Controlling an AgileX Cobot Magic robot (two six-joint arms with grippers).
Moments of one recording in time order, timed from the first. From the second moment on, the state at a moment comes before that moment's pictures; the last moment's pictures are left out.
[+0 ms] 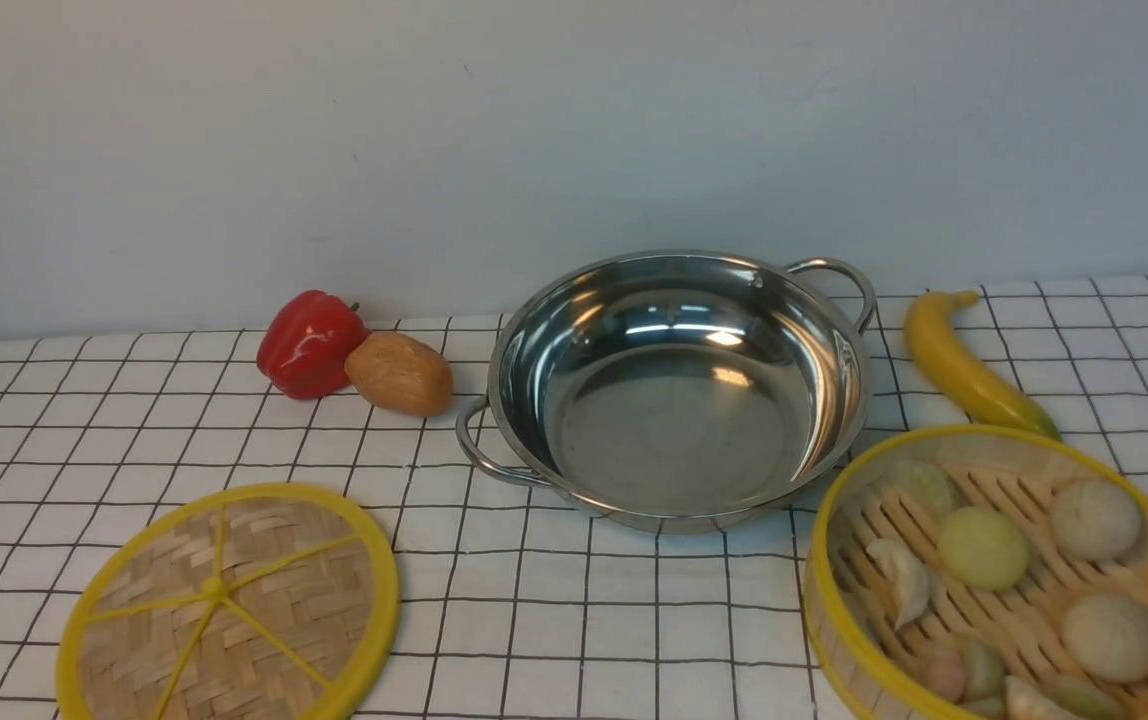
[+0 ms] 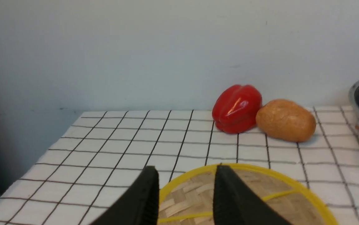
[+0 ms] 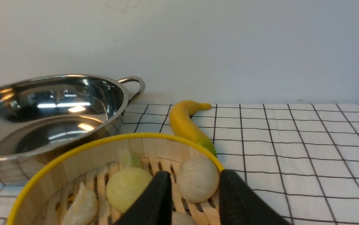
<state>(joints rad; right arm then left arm) 0.05 0.00 0.01 0.08 0.27 0.11 0.09 0.06 0.01 0.27 0.12 -0.26</state>
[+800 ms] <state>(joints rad) 0.05 0.00 0.01 0.81 0.06 0.35 0.09 0.06 0.01 -0.05 -0.21 -0.68</state>
